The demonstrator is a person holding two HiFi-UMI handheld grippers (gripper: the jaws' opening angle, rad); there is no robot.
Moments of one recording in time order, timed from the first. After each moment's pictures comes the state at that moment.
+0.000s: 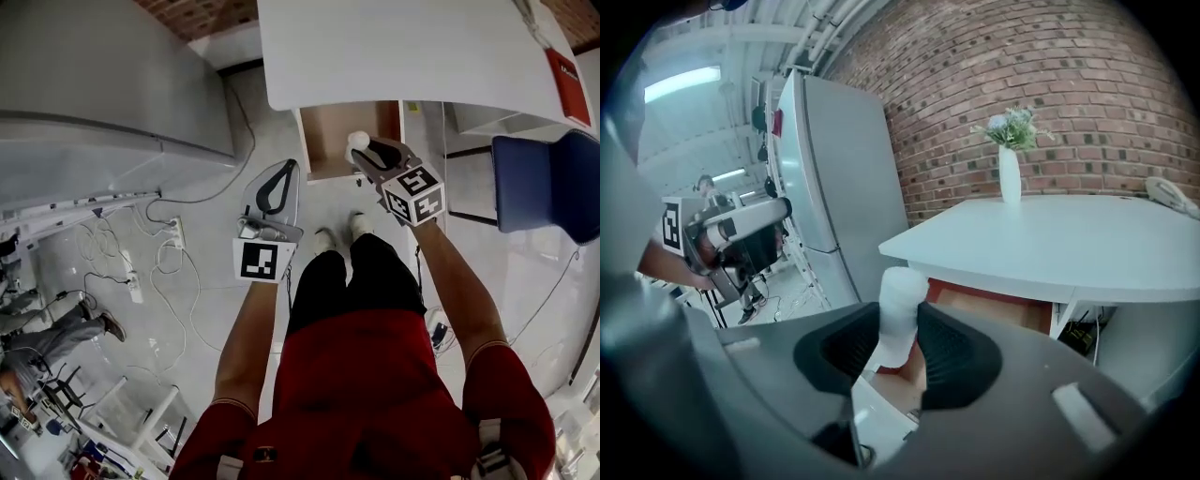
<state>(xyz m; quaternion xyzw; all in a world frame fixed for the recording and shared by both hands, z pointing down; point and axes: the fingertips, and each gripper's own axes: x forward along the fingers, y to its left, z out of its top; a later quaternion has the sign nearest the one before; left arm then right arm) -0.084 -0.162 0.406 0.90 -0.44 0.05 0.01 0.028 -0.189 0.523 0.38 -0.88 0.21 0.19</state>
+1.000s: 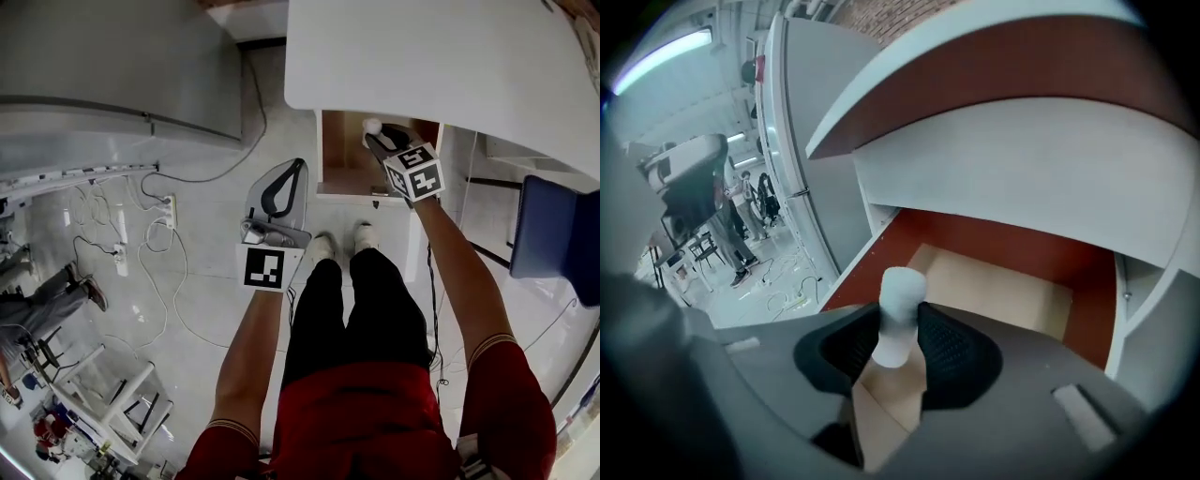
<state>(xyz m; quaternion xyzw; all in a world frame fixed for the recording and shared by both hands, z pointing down) -0.100 -0.204 0.494 0.86 -0.51 0.06 0.03 0.023 -0.282 0.688 0.35 -0.87 0.21 0.29</state>
